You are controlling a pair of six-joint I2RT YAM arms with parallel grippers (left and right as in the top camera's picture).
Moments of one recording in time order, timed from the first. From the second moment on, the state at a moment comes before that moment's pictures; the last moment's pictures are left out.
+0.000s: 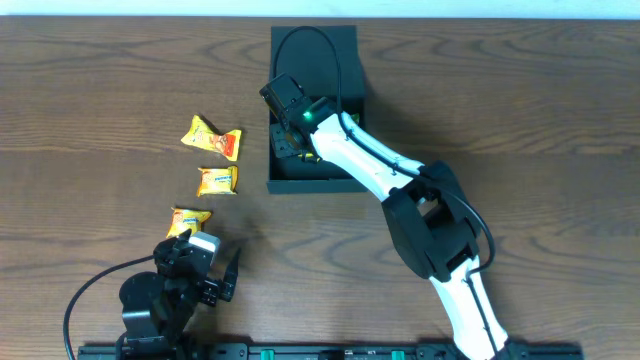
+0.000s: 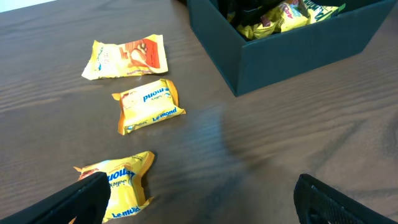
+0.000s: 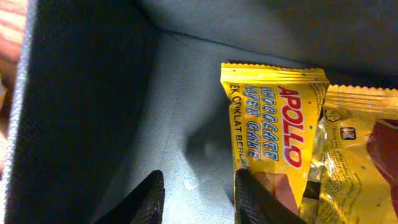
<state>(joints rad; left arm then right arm) 0.06 0.01 0.17 -0.68 0.36 0.27 0.68 2.32 1.86 -0.70 0.07 0.44</state>
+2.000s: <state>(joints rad) 0.06 0.01 0.17 -0.53 0.49 0.14 -0.05 1.81 1.86 -0.88 0.28 0.17</state>
